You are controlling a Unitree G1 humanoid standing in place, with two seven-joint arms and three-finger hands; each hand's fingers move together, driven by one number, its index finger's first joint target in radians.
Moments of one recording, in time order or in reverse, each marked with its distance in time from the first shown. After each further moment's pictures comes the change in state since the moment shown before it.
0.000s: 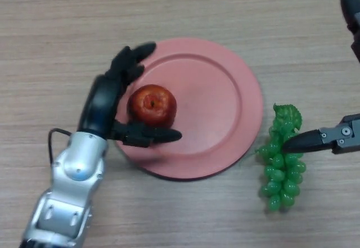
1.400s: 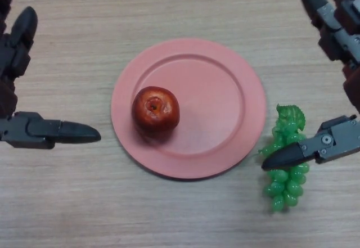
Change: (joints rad) left arm 0.224 0.140 0.408 -0.620 -0.460 0.268 -0.037; right arm -0.057 -0.005 0.068 -0.146 0.002 0.202 0.104
